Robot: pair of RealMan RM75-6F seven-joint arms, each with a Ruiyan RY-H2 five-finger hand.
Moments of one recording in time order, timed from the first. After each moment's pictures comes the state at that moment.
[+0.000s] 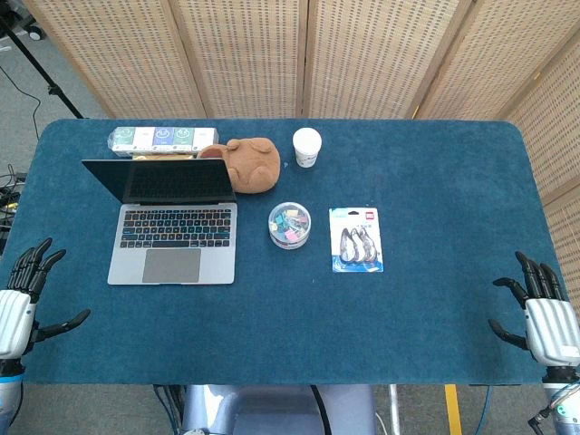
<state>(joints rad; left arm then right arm) -0.10 -1.29 -0.03 -1.41 1.65 1.67 -0.39 0.07 -1.11 0.07 -1.61 -1.50 1.47 0.04</state>
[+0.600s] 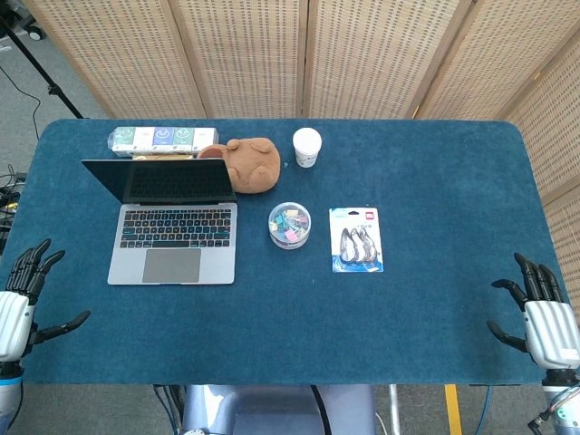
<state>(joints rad) -0.10 -1.28 -0.03 -1.42 1.66 1.68 -0.39 0.07 -1.11 0.06 -1.61 -1.51 1.49 0.05</state>
